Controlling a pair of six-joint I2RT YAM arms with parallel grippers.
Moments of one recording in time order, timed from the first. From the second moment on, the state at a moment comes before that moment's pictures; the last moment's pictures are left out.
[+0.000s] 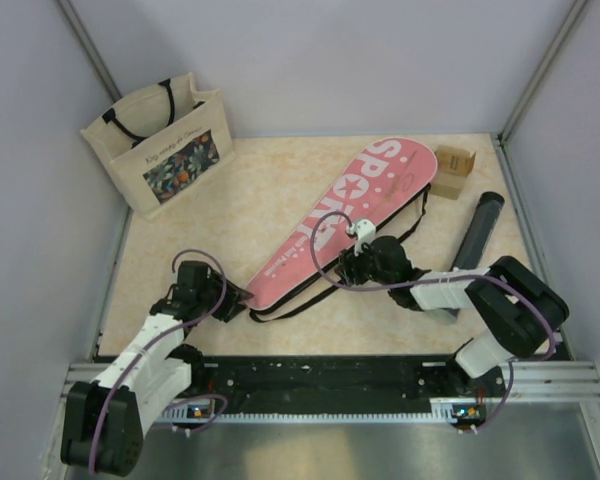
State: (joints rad) left arm -0.17 0.86 0.29 -0.34 0.24 -1.14; right arm 0.67 1.52 0.49 0.54 -0.07 0.13
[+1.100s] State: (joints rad) left arm -0.17 0.89 0.27 -0.23 0.28 -1.19; right arm 0.76 1.67 0.58 0.59 -0.21 0.17
